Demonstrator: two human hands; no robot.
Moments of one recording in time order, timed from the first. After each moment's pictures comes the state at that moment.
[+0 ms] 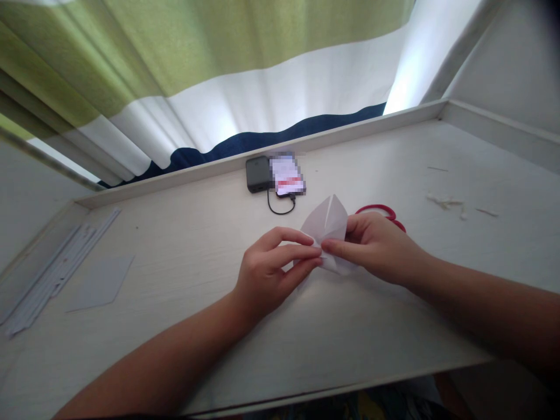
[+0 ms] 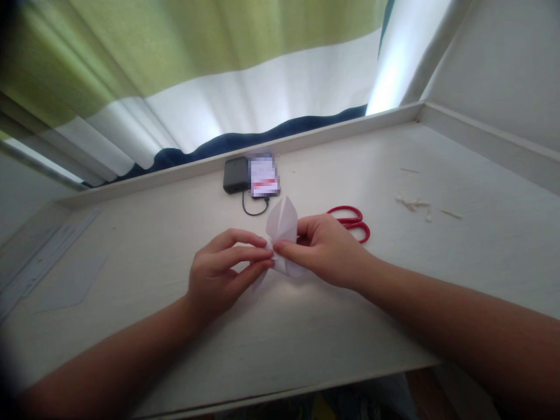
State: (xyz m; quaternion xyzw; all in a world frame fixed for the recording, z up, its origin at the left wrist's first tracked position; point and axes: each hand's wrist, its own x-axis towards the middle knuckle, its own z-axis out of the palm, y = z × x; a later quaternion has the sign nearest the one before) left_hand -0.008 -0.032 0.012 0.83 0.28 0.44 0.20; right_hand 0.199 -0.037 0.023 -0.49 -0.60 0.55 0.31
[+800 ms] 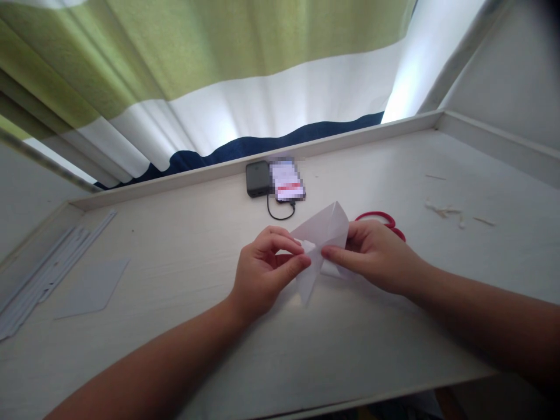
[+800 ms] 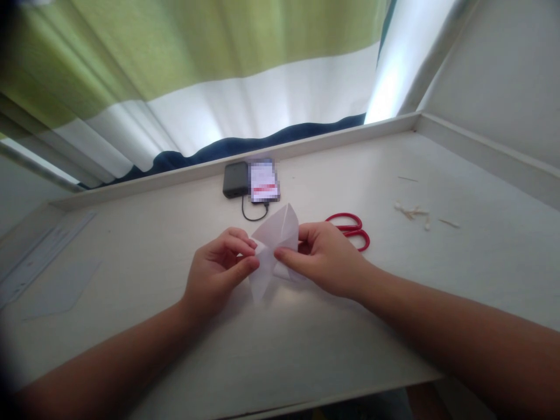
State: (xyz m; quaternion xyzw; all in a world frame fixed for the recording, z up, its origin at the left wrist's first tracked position) left_hand -0.006 -0.028 0.001 0.61 0.31 0.49 0.54; right_hand 0.198 -0.035 0.020 -0.49 -0.60 0.54 0.32
